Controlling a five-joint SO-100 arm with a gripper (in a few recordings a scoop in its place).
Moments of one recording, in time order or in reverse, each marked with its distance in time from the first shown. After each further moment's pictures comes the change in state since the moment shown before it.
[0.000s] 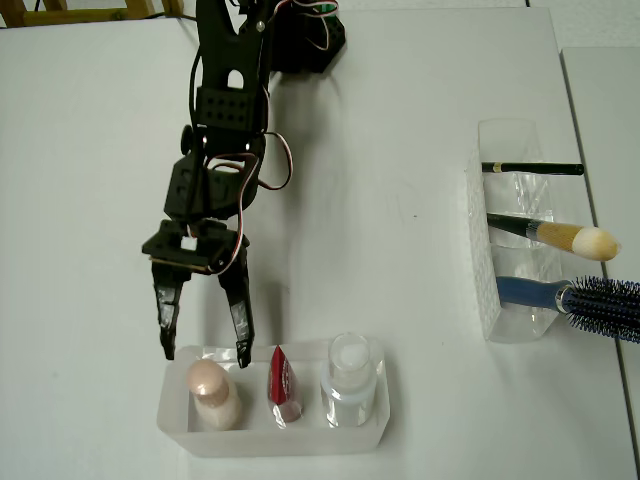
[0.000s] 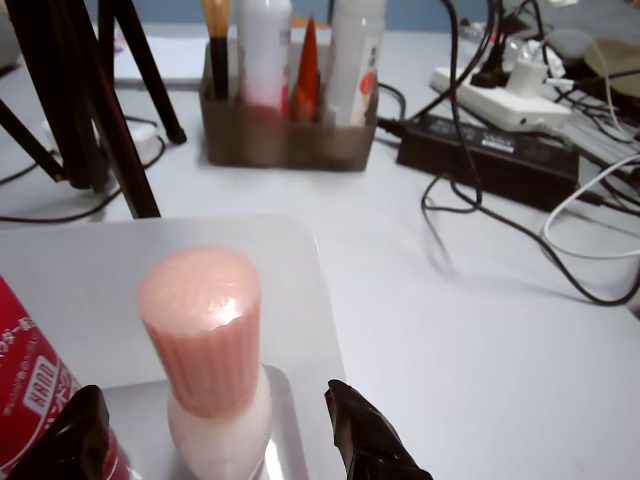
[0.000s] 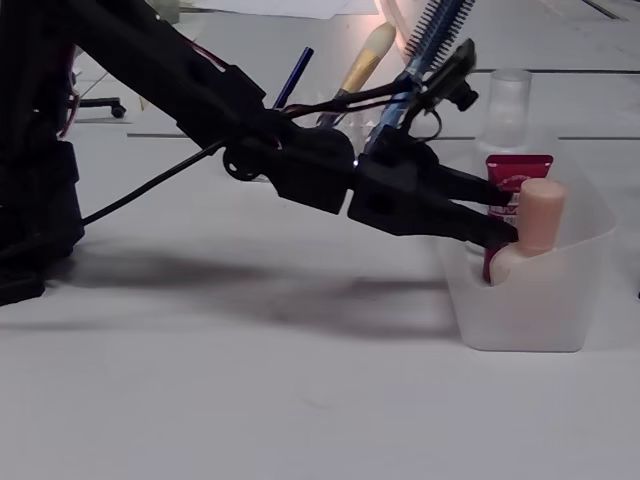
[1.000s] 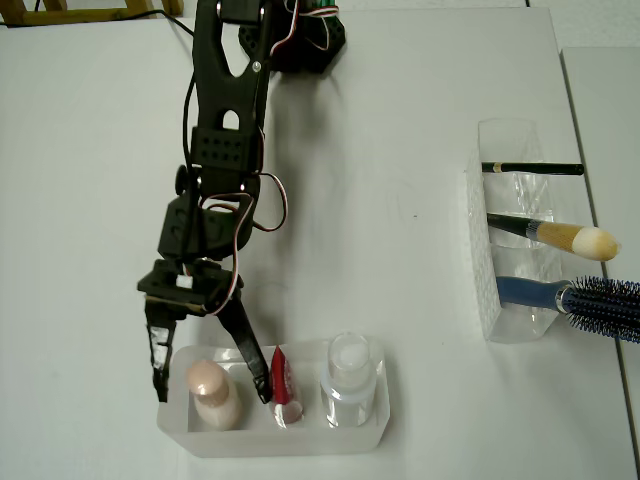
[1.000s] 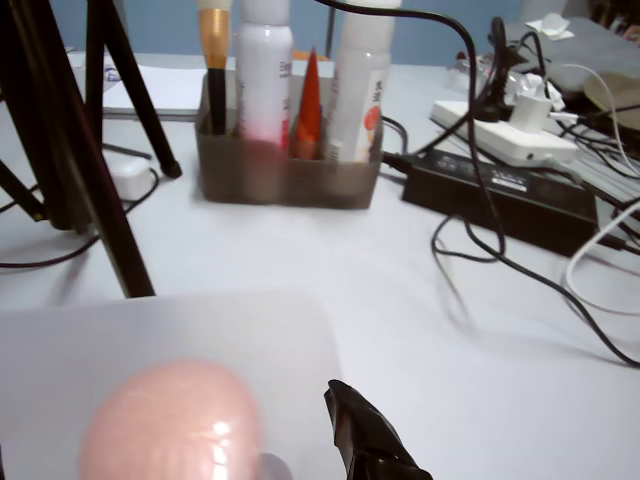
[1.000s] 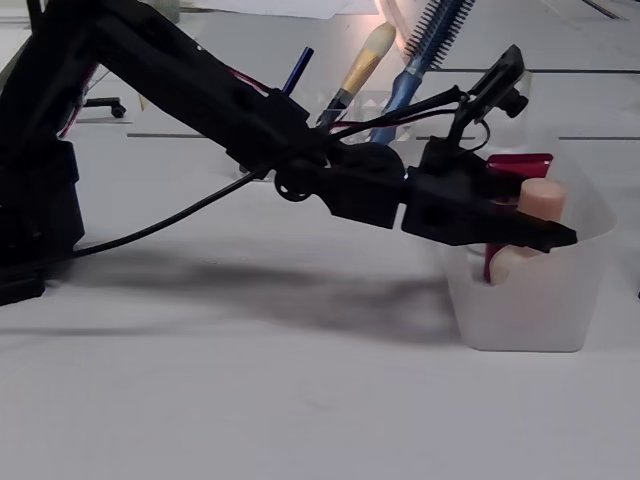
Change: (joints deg) arm -0.7 -16.1 -20.1 1.0 -0.9
